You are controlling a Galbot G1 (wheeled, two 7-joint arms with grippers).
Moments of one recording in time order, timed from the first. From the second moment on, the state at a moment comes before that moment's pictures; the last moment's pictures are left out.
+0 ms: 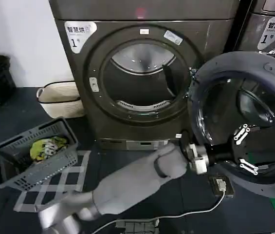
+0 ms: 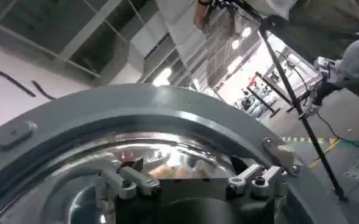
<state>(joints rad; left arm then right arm) 0.33 -1.55 0.58 -1.48 -0.01 -0.33 0.28 -1.90 0.80 1.68 0.78 0.76 0.32 -0.29</state>
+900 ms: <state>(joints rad) 0.22 -1.61 0.53 -1.08 0.10 -0.38 0.19 -1.91 0.86 1.68 0.83 0.76 0.32 -0.31</state>
